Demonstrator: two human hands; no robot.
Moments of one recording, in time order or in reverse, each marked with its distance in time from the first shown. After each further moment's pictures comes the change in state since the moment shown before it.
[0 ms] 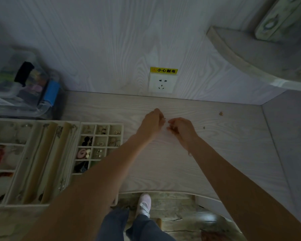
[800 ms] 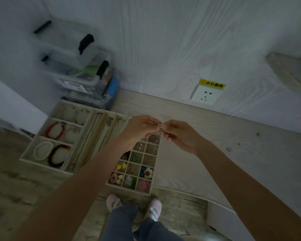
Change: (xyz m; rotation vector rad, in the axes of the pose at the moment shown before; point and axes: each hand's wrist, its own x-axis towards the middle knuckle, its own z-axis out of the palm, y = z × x) left_hand -0.109 -0.048 -0.136 -0.700 0.060 -0.290; right_hand -0.068 -0.007 0.096 -0.184 -0.710 -0.087
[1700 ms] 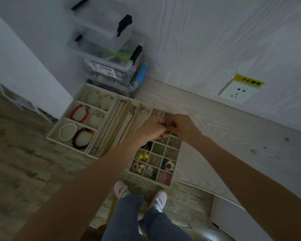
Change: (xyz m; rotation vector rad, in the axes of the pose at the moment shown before) left_hand -0.008 -0.028 -0.027 0.114 -0.031 -0.276; right_hand 0.055 0.022 0.054 -1.408 0.051 -0.209
